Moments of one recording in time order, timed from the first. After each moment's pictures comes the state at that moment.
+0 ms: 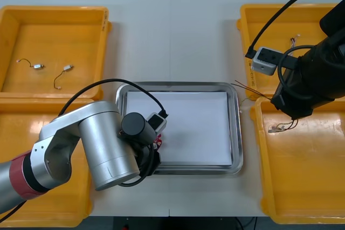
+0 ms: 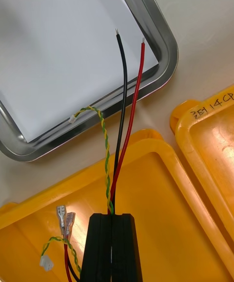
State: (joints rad) right arm -0.58 -0.81 0.15 -2.16 -1.05 1.92 1.79; left arm -0.53 0.62 -0.89 -2.10 0.49 1.60 -1.01
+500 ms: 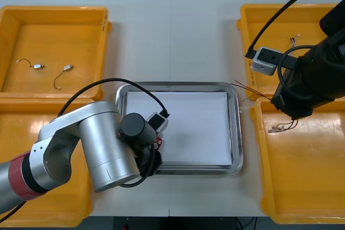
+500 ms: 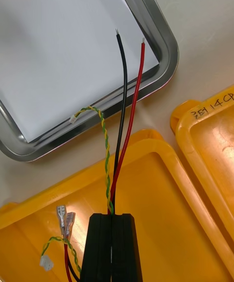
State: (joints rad) right arm -0.58 -0.81 0.15 -2.16 -1.05 1.92 1.79; left arm -0.53 0.62 -0.89 -2.12 0.49 1.60 -1.00
